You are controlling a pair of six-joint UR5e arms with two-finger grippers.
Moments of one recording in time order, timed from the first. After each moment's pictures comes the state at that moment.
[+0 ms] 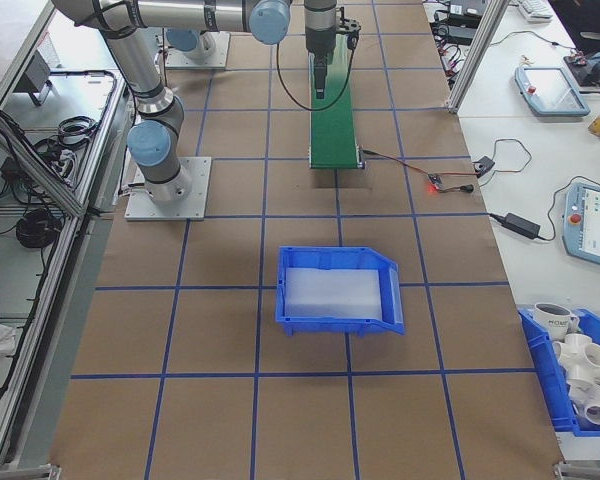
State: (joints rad) left arm -1.58 -1.67 -1.77 -1.26 1.56 -0.10; right arm 1.55 -1.62 1.67 -1.69 -1.67 0.07
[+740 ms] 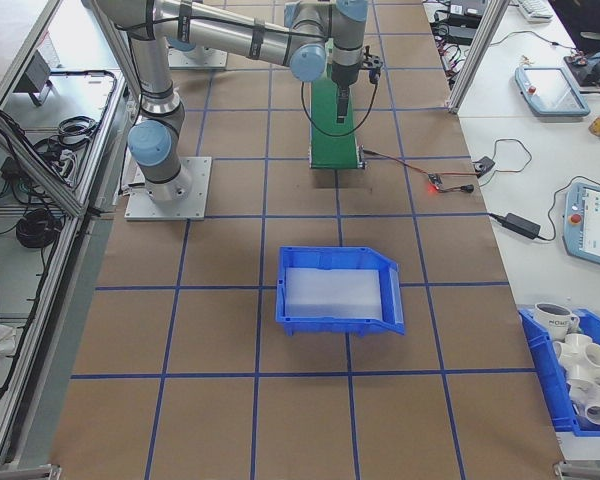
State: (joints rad) left arm -1.59 -1.66 -1.77 -1.28 1.55 -0.09; right arm 1.55 -1.42 1.68 -1.85 -1.61 0.07
